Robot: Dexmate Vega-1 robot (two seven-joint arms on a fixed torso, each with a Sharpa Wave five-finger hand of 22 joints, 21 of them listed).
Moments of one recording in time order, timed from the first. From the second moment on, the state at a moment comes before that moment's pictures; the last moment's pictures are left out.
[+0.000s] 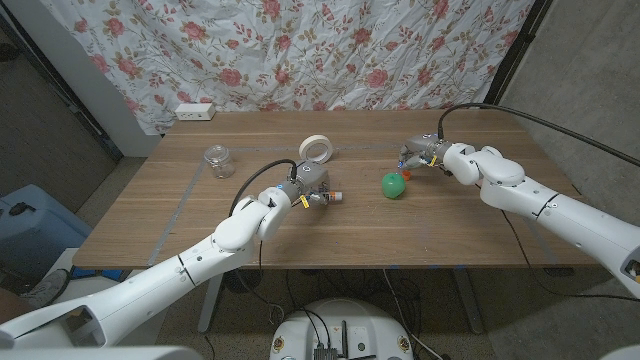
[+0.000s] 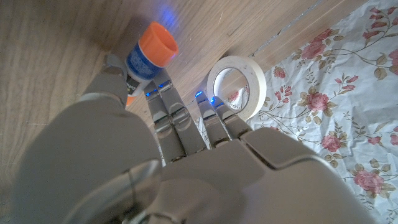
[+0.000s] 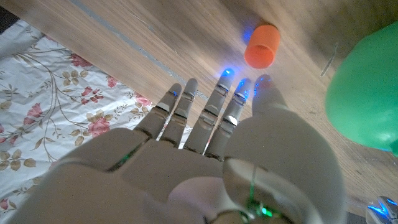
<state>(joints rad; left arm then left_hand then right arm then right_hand) 0.83 0.74 0.79 -1.95 1.08 0.34 -0.16 0.89 -0.01 0.35 -0.16 0.18 1.07 -0.12 0.19 0.18 1.15 -0.21 0.18 0.18 0.46 -0.05 0.18 0.16 0.24 -0.04 0.19 0.17 -0.57 -0.87 -0.76 -1.63 -0.73 -0.18 0.25 0.97 0.08 0.21 -0.15 0.20 0.89 -0.22 0.42 0.20 1.00 -0.22 0.22 0.26 0.44 -0.05 0.46 0.29 0.43 -0.03 0.19 0.16</state>
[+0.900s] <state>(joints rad) 0.81 0.74 0.81 -1.94 1.12 0.35 -0.22 0.89 -0.01 0.32 -0.16 0.18 1.05 -0.14 0.19 0.18 1.12 -0.22 0.18 0.18 0.45 -0.05 0.18 0.16 0.23 -0.04 0.19 0.17 -0.57 -0.86 -0.76 -1.64 -0.72 -0.22 0.26 0.85 -0.02 0.13 -0.13 0.24 0.71 -0.22 0.32 0.20 0.82 -0.22 0.19 0.25 0.39 -0.05 0.40 0.28 0.42 0.01 0.19 0.16</state>
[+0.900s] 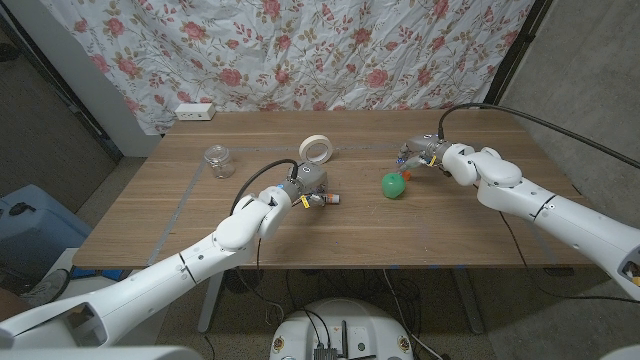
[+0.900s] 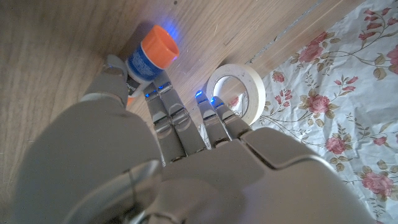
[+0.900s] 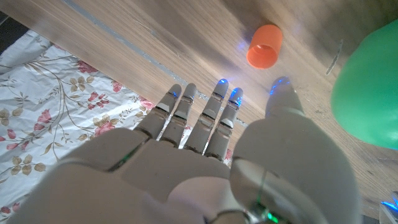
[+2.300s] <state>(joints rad) 0.80 0.73 0.81 -1.98 1.20 0.39 -0.41 0.78 -0.09 0.26 -0.14 0.18 0.80 -0.16 0.18 0.19 0.80 -0.22 0.17 0.18 0.36 -0.04 0.17 0.17 0.14 -0.04 0.18 0.17 -0.56 -0.87 -0.77 -1.66 -0.70 -0.25 0.31 0.69 -0.09 0.05 -0.07 0.32 0.53 -0.22 0.22 0.20 0.63 -0.16 0.18 0.24 0.31 -0.04 0.34 0.27 0.38 0.07 0.18 0.16</state>
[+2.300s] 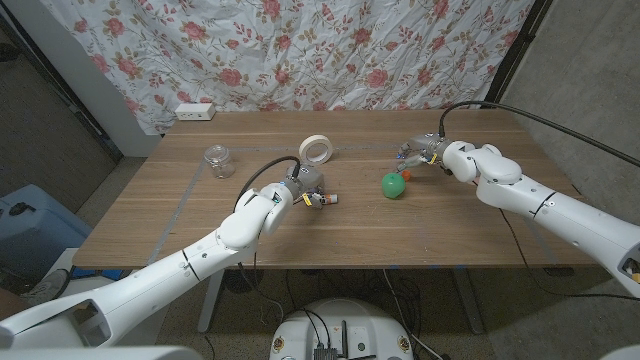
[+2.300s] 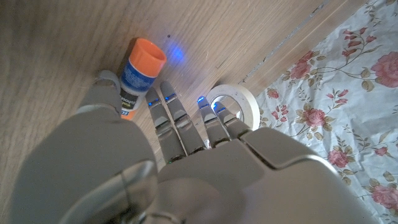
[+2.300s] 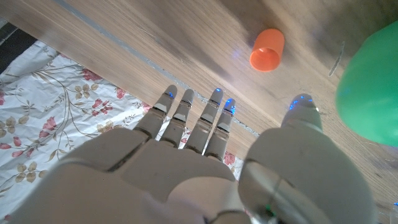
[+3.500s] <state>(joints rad) 0.86 0.75 0.72 -2.09 1.19 0.47 -0.49 0.59 -0.07 0.20 -0.11 0.17 0.52 -0.09 0.18 0.18 0.44 -0.17 0.17 0.18 0.22 -0.04 0.17 0.17 0.05 0.00 0.18 0.16 -0.61 -0.89 -0.71 -1.73 -0.60 -0.31 0.30 0.55 -0.07 -0.01 -0.02 0.35 0.31 -0.17 0.18 0.19 0.40 -0.09 0.18 0.22 0.20 0.03 0.28 0.26 0.36 0.09 0.18 0.16</state>
